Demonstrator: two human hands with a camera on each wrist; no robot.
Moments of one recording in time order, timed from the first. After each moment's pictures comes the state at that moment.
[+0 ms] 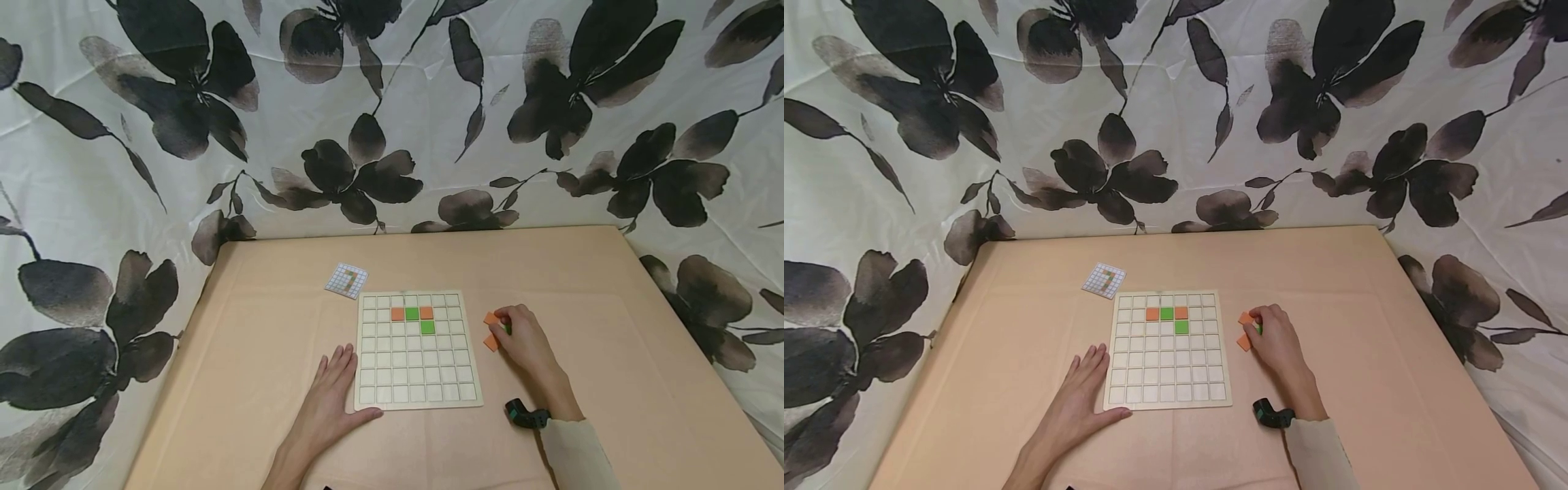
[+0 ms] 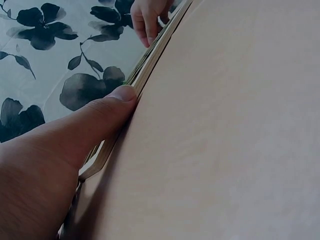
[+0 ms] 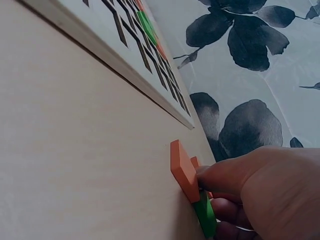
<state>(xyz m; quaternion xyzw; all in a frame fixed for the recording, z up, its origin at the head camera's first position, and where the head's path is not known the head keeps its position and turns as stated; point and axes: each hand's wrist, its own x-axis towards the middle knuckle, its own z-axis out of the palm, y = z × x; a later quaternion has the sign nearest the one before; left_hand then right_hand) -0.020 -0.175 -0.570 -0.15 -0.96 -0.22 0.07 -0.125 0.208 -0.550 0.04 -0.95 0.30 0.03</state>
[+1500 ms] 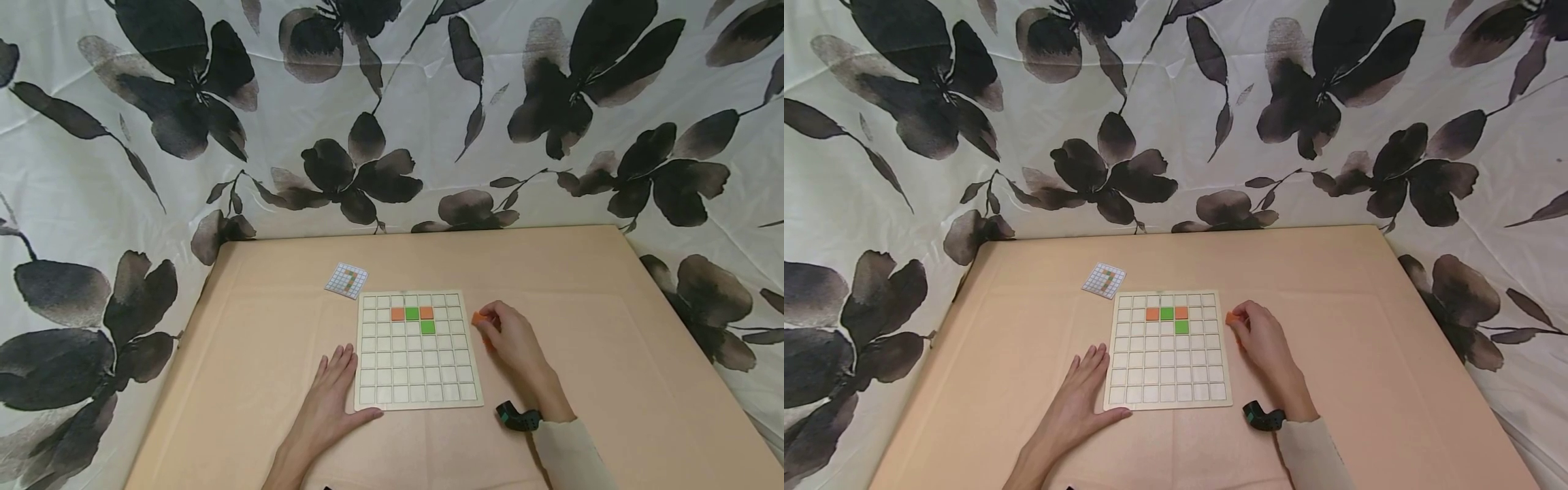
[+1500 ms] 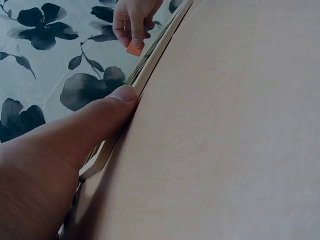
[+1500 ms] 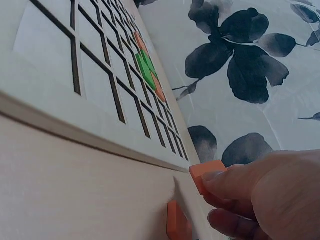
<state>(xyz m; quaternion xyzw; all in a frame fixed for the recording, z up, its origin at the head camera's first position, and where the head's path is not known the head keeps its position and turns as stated) -0.019 -0.174 -0.570 -0.15 -0.96 -0.22 0.07 -0.122 0.181 -0.533 0.04 -0.94 0.34 0.04</state>
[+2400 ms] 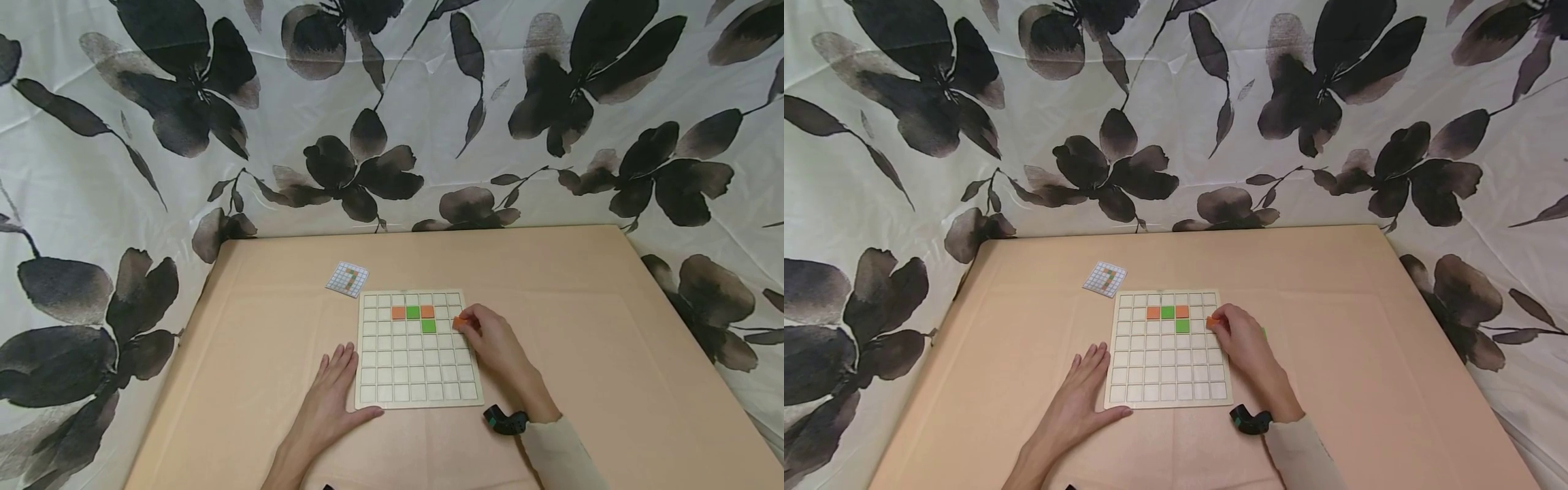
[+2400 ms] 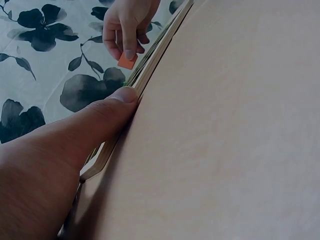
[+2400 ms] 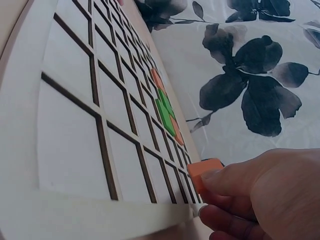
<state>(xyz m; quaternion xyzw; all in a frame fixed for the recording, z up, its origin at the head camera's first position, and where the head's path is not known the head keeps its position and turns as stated) -0.020 -0.176 -0.571 -0.16 -0.96 -0.21 0.08 -0.118 0.146 -0.531 0.08 -0.93 0.35 0.02</state>
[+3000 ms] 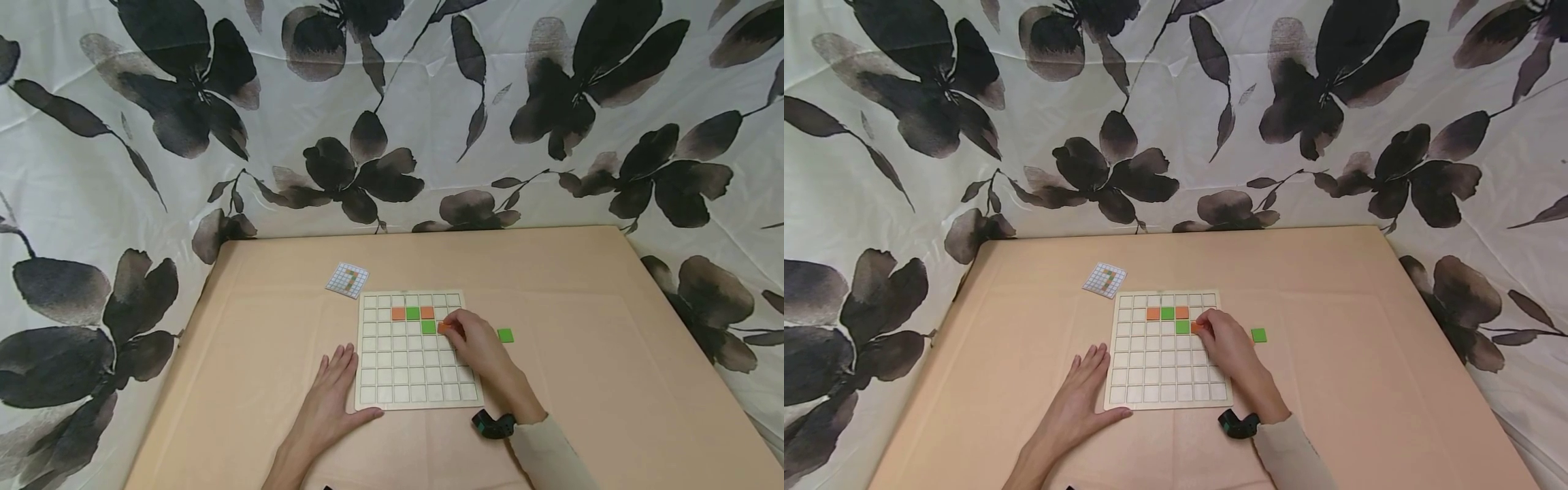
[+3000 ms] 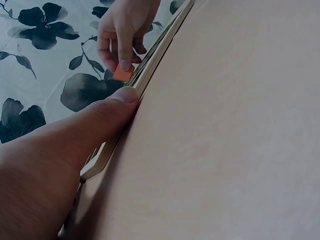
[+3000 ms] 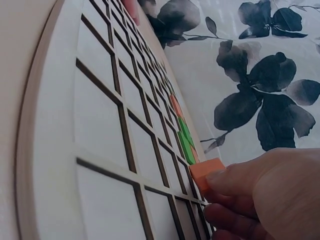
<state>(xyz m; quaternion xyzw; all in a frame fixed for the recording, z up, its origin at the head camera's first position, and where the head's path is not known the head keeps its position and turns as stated) -0.020 -0.175 -0.570 -0.15 -0.96 -0.22 0.07 -0.117 0.124 -0.534 0.10 -0.93 0.34 0.01</state>
